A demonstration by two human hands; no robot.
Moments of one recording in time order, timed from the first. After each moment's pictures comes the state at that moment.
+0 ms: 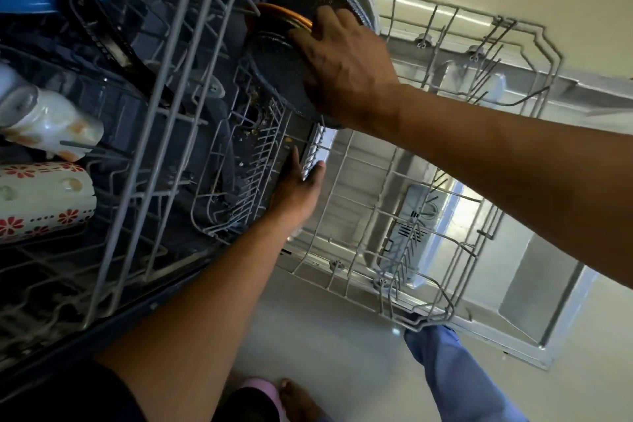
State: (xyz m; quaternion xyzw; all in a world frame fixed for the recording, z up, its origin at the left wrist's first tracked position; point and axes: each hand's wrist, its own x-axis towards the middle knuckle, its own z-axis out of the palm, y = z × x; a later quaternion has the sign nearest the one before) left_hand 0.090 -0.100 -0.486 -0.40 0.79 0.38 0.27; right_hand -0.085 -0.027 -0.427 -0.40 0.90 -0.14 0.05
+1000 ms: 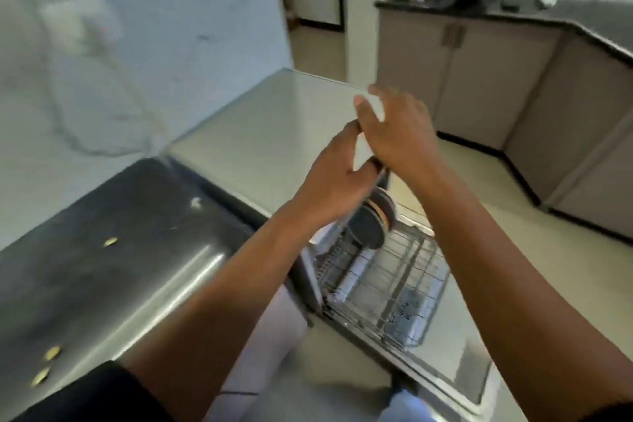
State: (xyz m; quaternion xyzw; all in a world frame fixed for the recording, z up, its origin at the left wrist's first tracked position) left_hand 0.304 -0.040 0.185 -0.12 0.89 0.41 -0.15; right_hand 0.196 0.037 0.197 -0.29 0.88 -0.37 -0.05
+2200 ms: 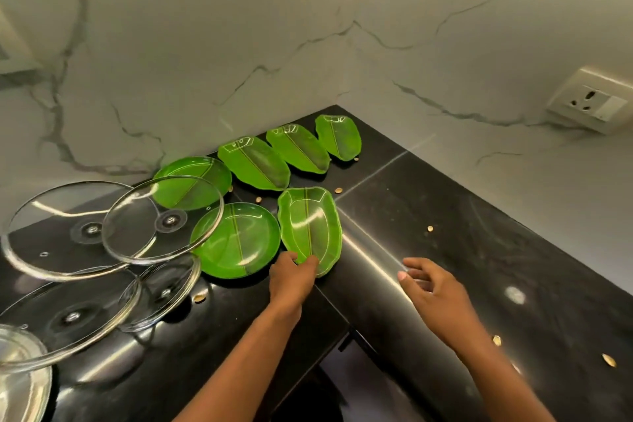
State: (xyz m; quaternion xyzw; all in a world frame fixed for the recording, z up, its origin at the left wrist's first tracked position) left_hand 0.984 -0.122 0.025 -0.81 0.04 0.33 -0.49; right_hand 0.775 -0.238 0.103 -0.78 0.49 -0.12 0.37
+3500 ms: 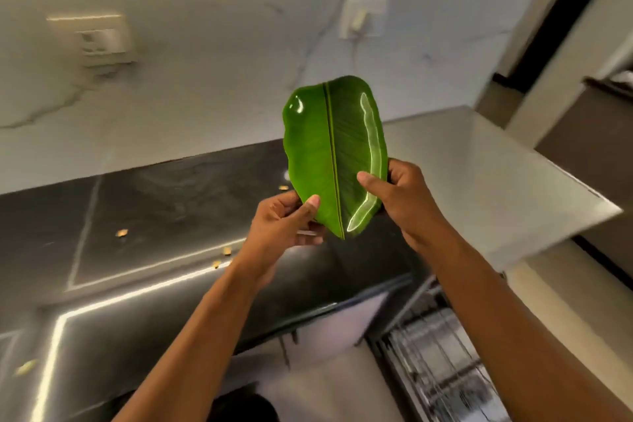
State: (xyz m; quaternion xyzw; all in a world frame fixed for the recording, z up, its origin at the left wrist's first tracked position) left_hand 0.625 -0.208 0.160 -0.35 0.54 0.68 -0.35; right_hand 0.427 -0.154 0.197 -0.44 0.65 -0.54 0.31
